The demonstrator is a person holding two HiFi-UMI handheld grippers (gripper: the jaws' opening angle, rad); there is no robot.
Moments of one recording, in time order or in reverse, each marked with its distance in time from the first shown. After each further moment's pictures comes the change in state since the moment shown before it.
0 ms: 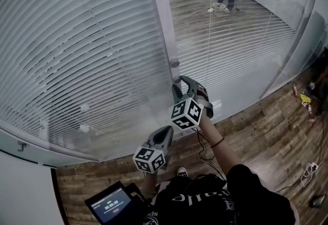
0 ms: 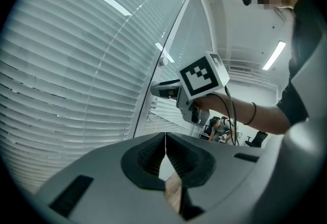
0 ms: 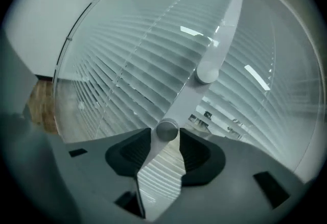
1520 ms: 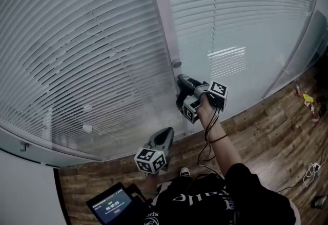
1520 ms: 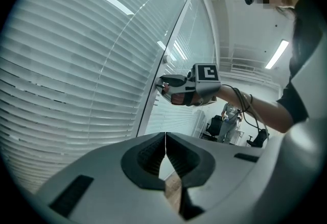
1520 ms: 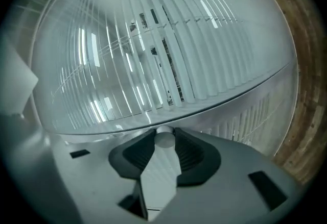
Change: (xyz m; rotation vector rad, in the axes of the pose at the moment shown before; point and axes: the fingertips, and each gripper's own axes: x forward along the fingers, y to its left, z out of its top) left arm -0.007 0.012 -0.010 -0.008 0.024 0.022; right arm 0.019 -0.004 -0.024 2.363 -0.093 0.646
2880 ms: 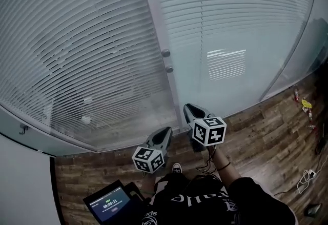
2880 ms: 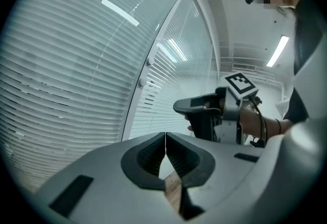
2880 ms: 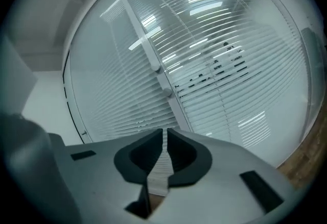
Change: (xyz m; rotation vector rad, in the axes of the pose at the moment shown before) left arm -0.026 -0.098 -0.029 0.005 -0.025 0.047; right arm -0.184 -0.029 -0.055 -1.397 0.144 -0.342
